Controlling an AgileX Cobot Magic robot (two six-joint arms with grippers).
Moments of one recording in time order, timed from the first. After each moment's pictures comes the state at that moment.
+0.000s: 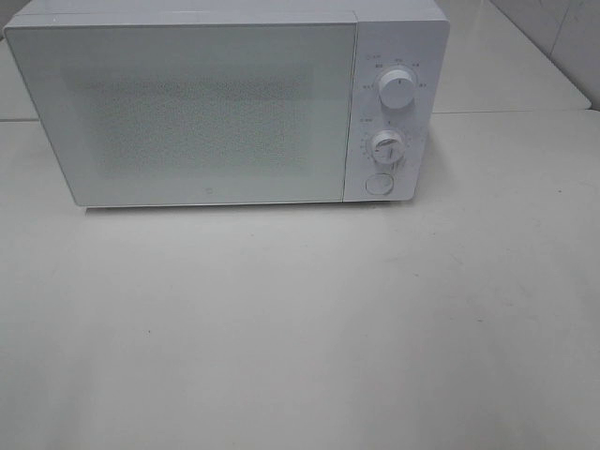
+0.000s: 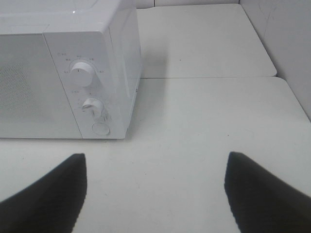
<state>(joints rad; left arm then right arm) -0.10 0.00 -0.50 -0.09 1.04 0.05 0.04 0.37 -0.52 0.09 0.52 -0.02</state>
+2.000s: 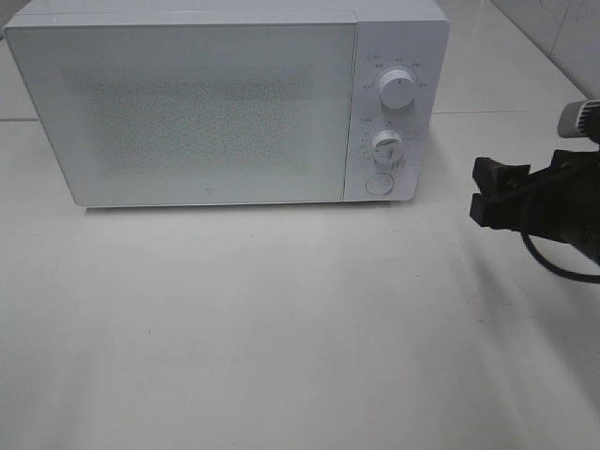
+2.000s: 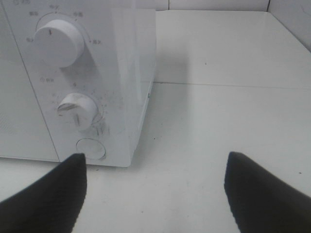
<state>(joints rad) -0.10 0.00 -0.50 -0.09 1.04 0.05 0.37 1.46 -0.25 0.31 -0.97 -0.14</state>
